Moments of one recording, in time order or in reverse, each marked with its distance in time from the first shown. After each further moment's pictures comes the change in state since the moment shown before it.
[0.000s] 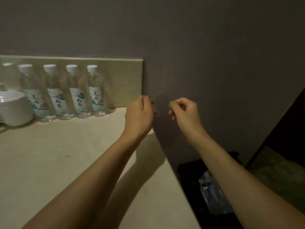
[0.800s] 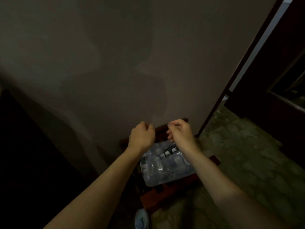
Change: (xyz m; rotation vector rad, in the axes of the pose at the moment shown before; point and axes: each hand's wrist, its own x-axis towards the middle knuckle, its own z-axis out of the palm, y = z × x) left_hand -0.087 -0.026 0.426 0.176 -0.468 -0.432; right_hand 0.027 0.277 -0.326 -0.091 0.039 0.514
